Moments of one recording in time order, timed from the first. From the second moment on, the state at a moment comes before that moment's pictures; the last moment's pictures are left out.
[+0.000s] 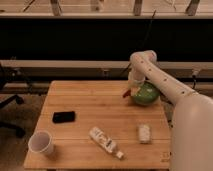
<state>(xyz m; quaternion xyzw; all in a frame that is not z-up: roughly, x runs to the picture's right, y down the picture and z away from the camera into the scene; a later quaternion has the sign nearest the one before) 0.185 0.029 0.891 -0.31 -0.10 -0.14 0.93</state>
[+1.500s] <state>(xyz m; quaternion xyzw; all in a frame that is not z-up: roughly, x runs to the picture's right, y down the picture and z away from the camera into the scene) 0.219 0.013 0.894 -0.31 -0.09 -0.12 0.94</state>
